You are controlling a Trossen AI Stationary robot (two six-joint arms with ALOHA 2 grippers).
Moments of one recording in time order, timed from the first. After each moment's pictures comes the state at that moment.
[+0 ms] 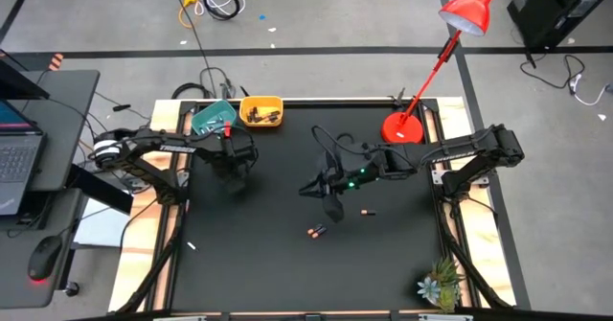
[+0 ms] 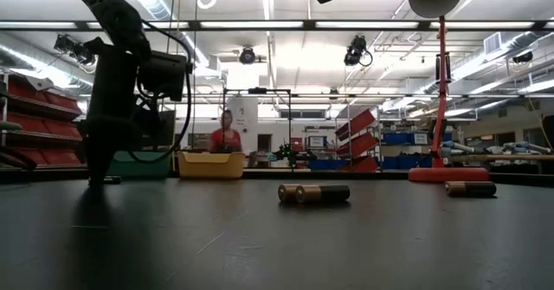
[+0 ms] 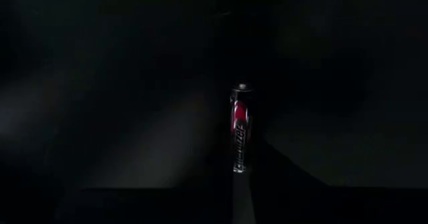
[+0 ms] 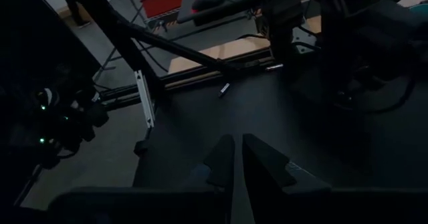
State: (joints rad) left arm 0.35 1.46 0.65 -0.84 -0.06 -0.32; right arm 0.12 1.54 1.34 -0.21 -0.07 0.37
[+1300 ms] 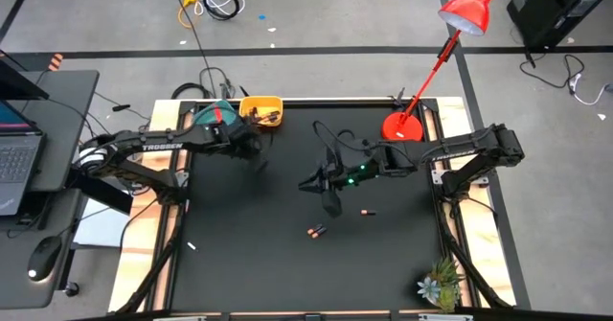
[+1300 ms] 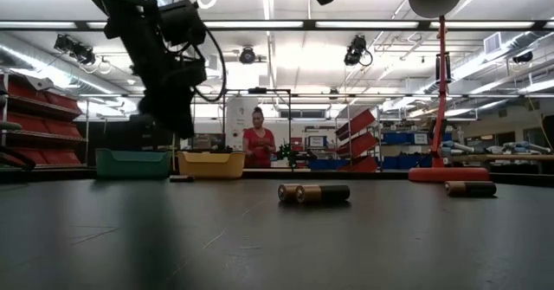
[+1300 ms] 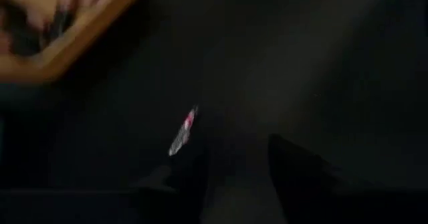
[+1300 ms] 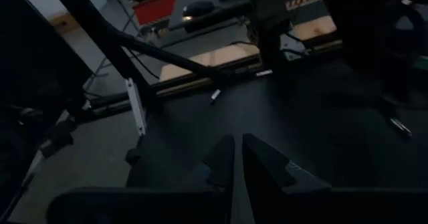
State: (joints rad) left arm 0.39 1.29 0.77 -0.51 -0.10 -0.31; right arm 0.11 1.53 1.34 -0.21 -0.04 0.37
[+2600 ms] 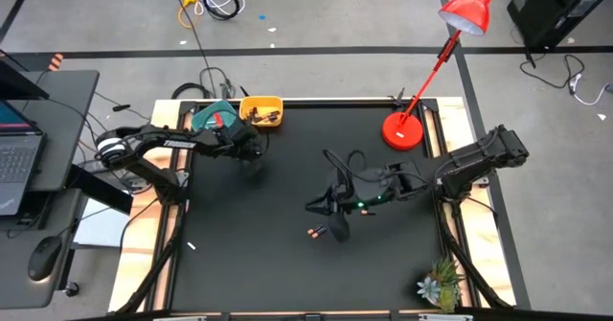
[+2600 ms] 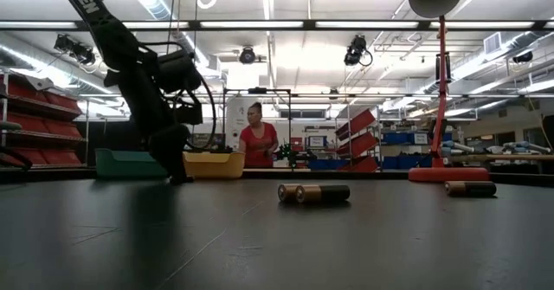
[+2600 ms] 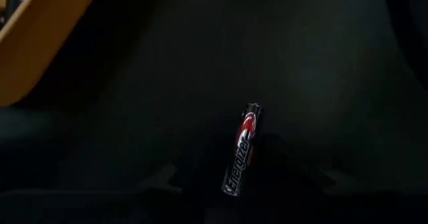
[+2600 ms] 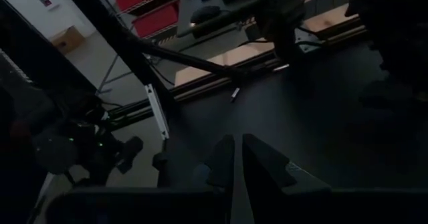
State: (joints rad) left arm 0.52 1.48 0.57 -0.14 -0.07 0.01; right arm 0.29 1.51 1.34 -0.22 0.17 0.53
